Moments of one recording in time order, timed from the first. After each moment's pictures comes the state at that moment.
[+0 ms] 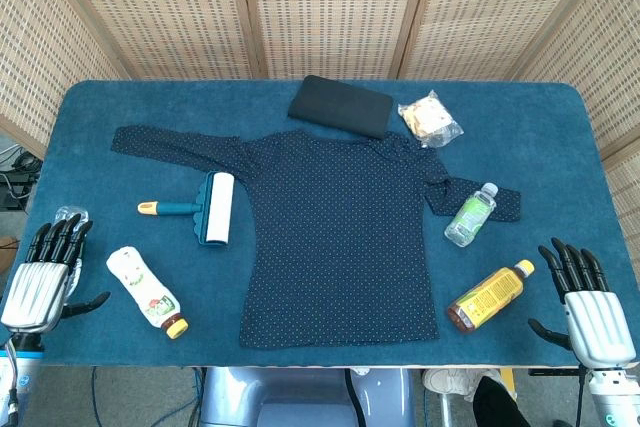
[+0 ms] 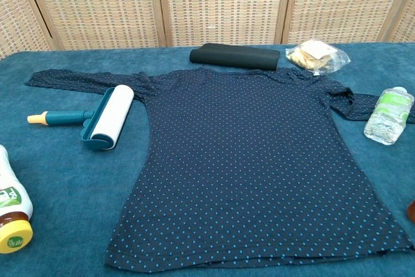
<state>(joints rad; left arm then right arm) -0.13 -1.21 -0.03 -1.64 1.50 1.47 0.20 0.03 -1.10 0.03 -1.68 -1.59 1.54 -0.06</state>
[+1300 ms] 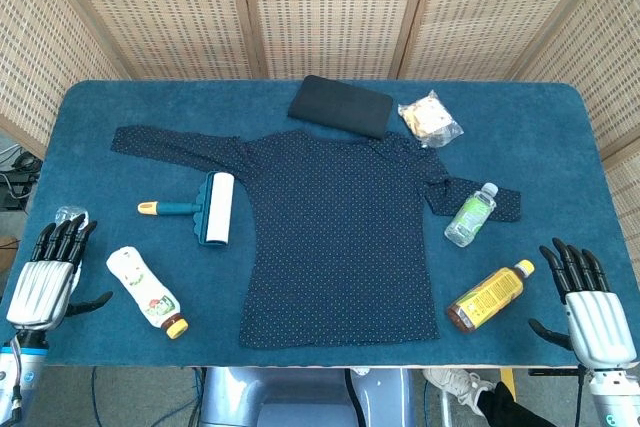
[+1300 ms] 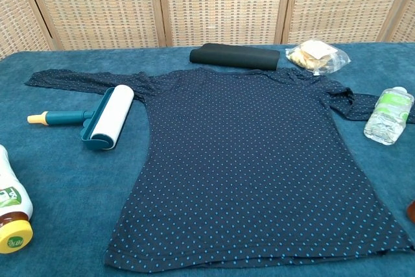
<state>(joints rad) -0.15 -1.22 -0.04 -1.64 1.48 1.43 0.22 0.03 -1.10 0.03 -1.68 -1.59 1.54 -0.05</state>
